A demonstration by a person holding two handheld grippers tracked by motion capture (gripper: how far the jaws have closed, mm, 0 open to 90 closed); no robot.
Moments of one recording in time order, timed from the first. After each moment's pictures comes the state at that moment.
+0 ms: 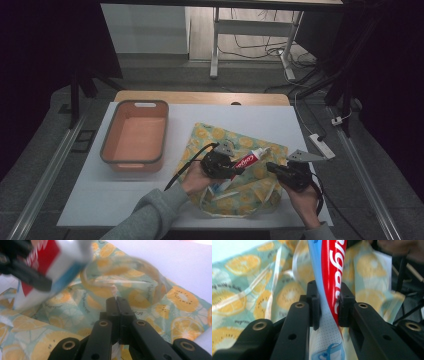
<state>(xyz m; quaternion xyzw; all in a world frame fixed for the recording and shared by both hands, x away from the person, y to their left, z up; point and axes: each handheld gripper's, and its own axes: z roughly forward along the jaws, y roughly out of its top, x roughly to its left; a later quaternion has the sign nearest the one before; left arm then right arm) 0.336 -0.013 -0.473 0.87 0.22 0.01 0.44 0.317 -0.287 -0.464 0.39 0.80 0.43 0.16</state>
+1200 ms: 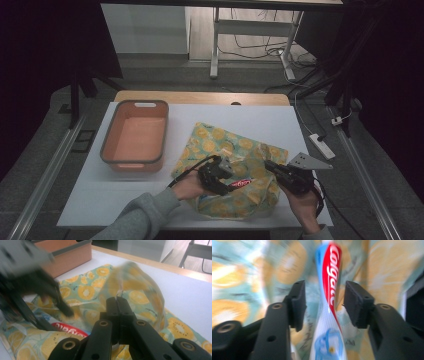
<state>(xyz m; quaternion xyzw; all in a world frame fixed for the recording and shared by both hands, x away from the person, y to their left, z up) 0.317 -0.002 -0.475 0.92 0.17 0.04 0.34 0.293 -0.276 -0.443 0.34 0.78 0.49 0.21</state>
